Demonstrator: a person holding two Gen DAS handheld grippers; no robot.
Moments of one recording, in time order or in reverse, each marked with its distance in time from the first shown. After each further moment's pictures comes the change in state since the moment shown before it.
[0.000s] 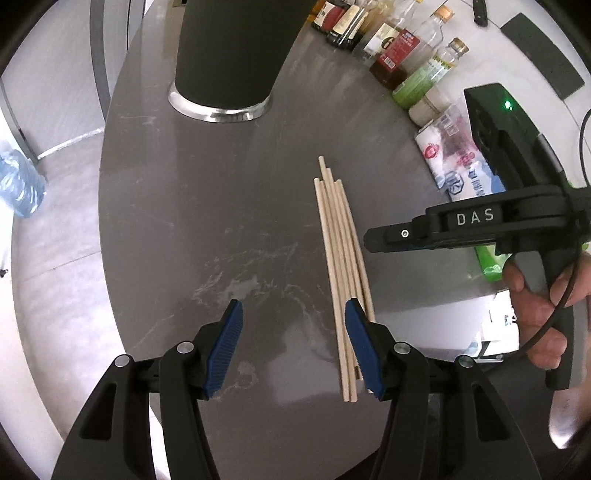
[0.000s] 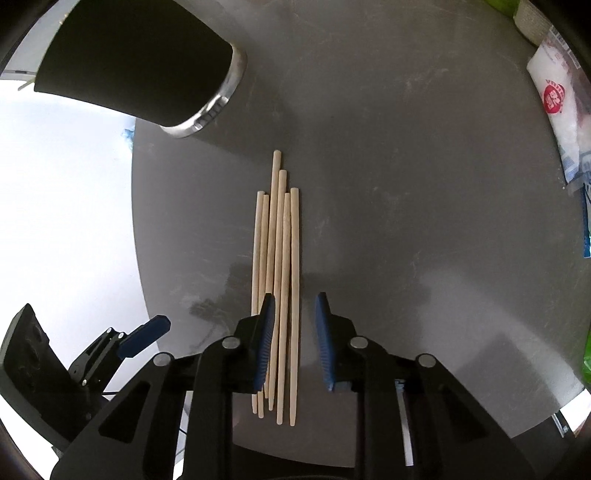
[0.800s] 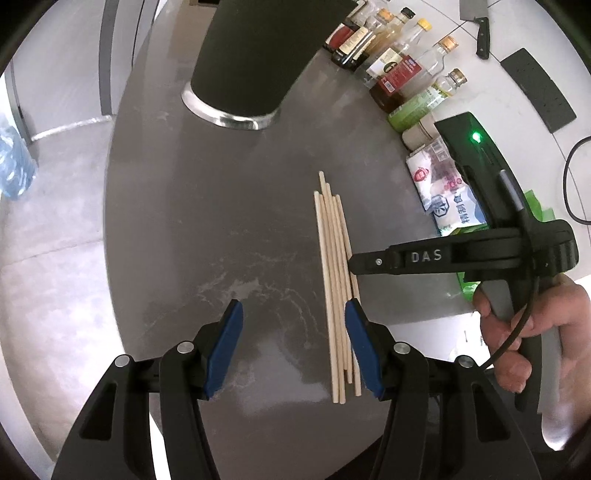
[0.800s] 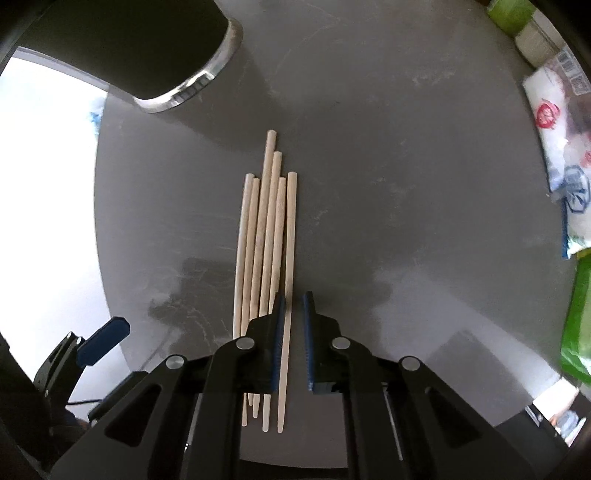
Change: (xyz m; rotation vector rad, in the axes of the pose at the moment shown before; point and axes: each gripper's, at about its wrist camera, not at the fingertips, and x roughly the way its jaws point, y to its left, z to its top) left arm -0.012 0.015 -0.003 -0.085 -0.050 -0.126; right arm 0.028 0.047 0.017 -0.020 0.031 -0.230
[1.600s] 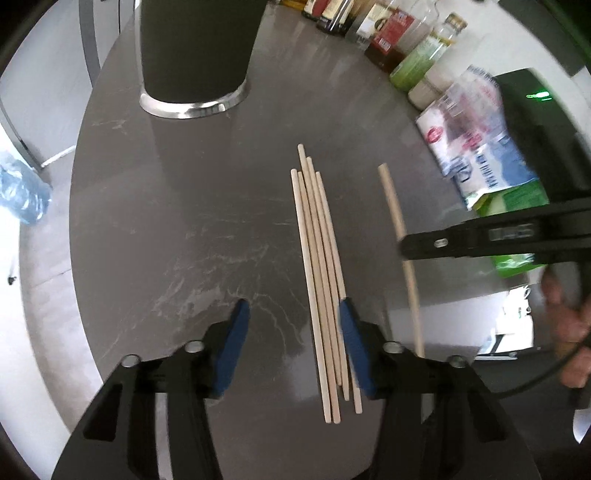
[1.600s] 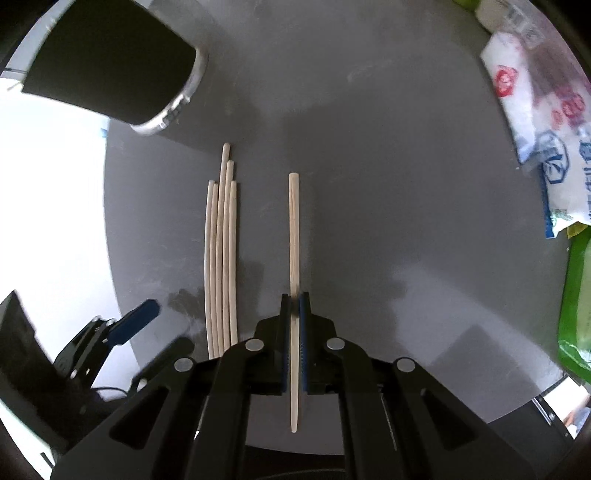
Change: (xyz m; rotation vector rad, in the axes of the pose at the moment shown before) left arm 0.045 -0.043 0.004 0.111 0.084 0.198; right arm -0.027 -0.051 -0.002 0.037 -0.044 0.178
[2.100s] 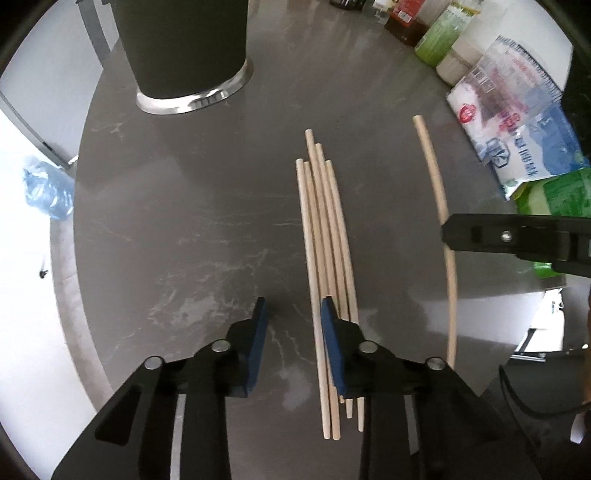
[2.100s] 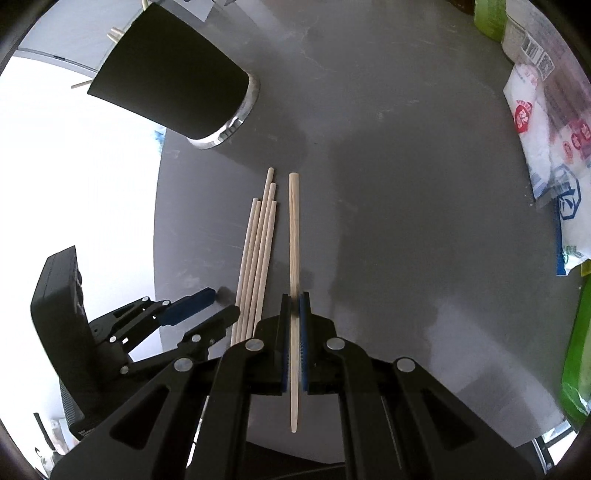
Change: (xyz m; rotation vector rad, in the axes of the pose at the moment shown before) left arm 0.020 -0.019 0.012 -0.001 0.076 0.160; right arm -0.018 -0.014 -0.009 -0.121 -0.080 0.161
